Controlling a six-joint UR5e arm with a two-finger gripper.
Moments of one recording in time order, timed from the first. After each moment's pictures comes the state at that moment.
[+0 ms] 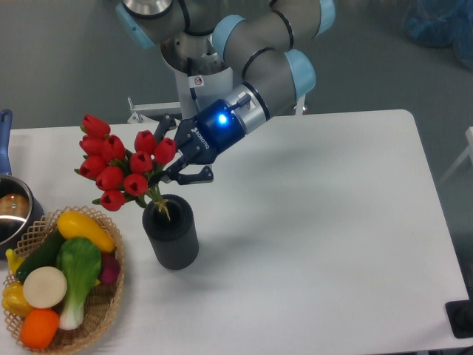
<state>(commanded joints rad) 2.60 -1.69 -2.03 -0.98 0.16 1.31</state>
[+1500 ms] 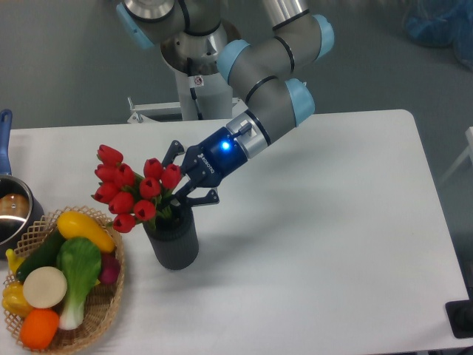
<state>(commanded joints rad) 2.60 -1.81 -2.03 -0.95 0.25 1.40</state>
